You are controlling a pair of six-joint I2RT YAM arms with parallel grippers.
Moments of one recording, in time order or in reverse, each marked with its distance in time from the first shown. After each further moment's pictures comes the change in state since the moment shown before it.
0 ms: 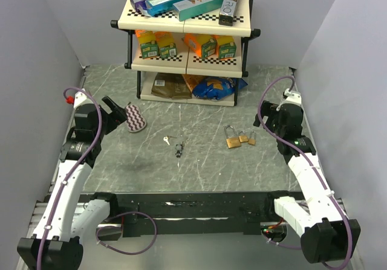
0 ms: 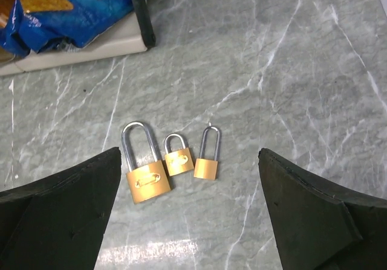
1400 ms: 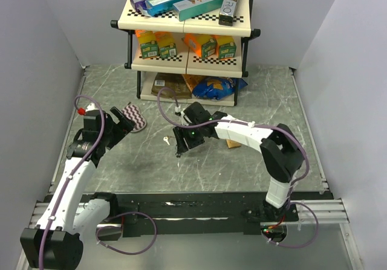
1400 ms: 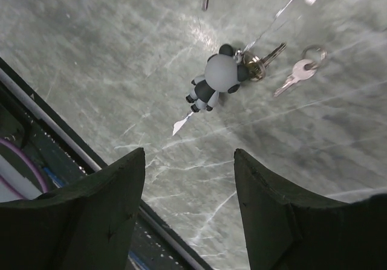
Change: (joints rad) left arm 0.000 0.035 -0.102 -0.068 0.158 -0.159; right arm 0.723 0.861 0.479 -0.125 -0.414 0.008
